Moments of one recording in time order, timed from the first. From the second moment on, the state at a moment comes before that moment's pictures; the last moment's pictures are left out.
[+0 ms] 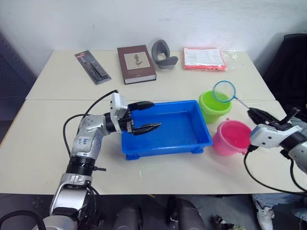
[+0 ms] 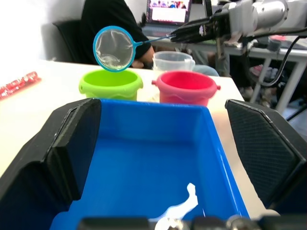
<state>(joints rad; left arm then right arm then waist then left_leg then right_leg) -0.62 0.41 0.02 0.27 -0.46 0.14 -1.19 0.02 -0.97 -0.21 -0.05 -0.05 -0.42 0.39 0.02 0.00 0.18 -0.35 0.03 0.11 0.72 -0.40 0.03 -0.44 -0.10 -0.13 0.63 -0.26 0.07</state>
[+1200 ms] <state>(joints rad) -0.12 1.00 0.06 0.00 -0.59 0.12 -1.50 -0.11 -0.60 0.35 -0.01 0.21 -0.09 1.07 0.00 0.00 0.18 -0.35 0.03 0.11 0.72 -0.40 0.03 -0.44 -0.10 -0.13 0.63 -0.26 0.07</state>
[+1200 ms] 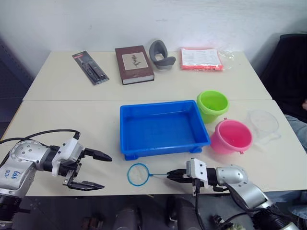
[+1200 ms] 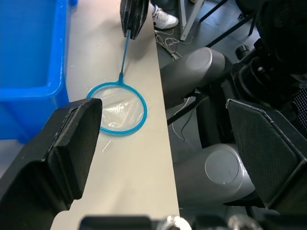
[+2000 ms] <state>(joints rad) -0.07 0.91 0.16 0.34 -0.32 -0.16 -1.27 0.52 -0.83 -0.59 -0.48 0.46 -0.06 1.17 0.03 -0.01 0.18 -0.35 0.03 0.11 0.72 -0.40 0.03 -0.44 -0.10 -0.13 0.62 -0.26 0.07</state>
